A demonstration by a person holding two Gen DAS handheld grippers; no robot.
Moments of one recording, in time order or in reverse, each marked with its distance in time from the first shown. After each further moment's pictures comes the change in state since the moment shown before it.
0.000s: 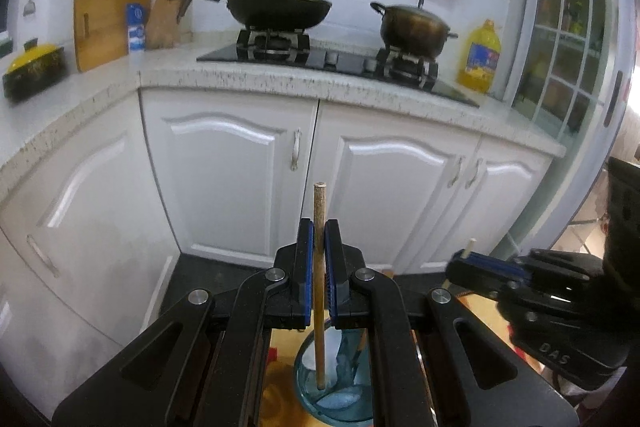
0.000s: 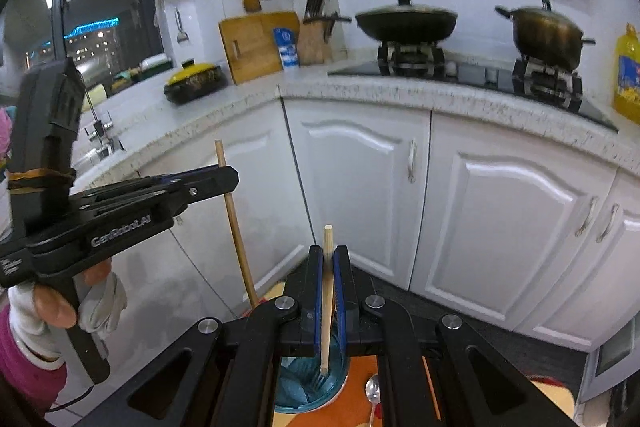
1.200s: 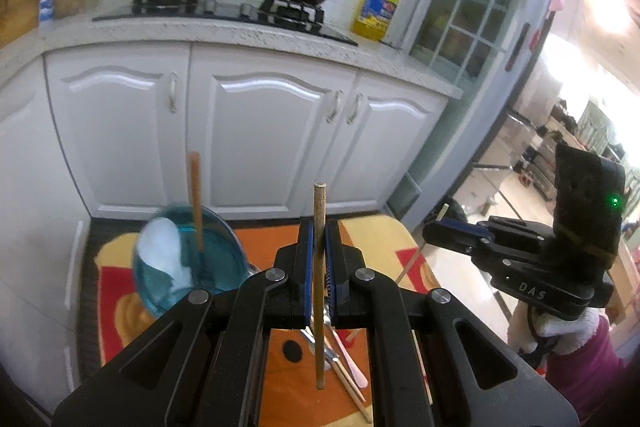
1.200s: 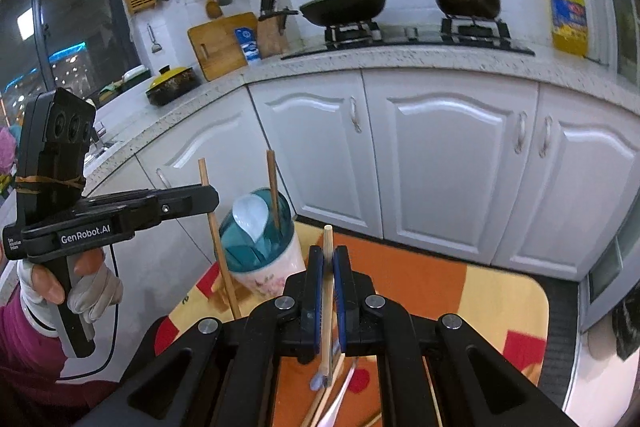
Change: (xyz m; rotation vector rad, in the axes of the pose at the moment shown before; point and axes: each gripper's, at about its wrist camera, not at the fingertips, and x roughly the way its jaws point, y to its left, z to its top) left arm -0.053 -0.097 -0.059 0.061 0.138 -0.337; right arm -0.128 -0.046 -0.094 0.111 -0.006 -0.054
